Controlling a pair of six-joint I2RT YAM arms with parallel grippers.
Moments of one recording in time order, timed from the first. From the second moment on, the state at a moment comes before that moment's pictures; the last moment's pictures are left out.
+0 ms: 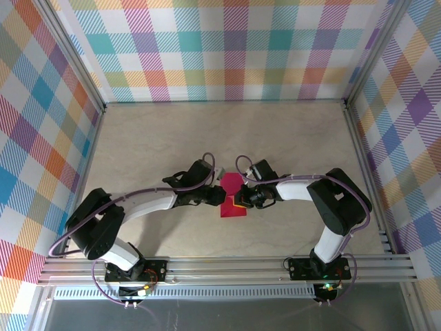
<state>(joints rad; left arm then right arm) -0.74 1.50 0.81 -0.20 0.27 -0.47 0.61 1.73 0.75 -0.07 -0.58 0.70</state>
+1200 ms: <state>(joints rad) -0.78 1.67 0.80 -0.14 0.38 -0.58 0.61 1.73 0.75 -0.09 -0.58 0.70</state>
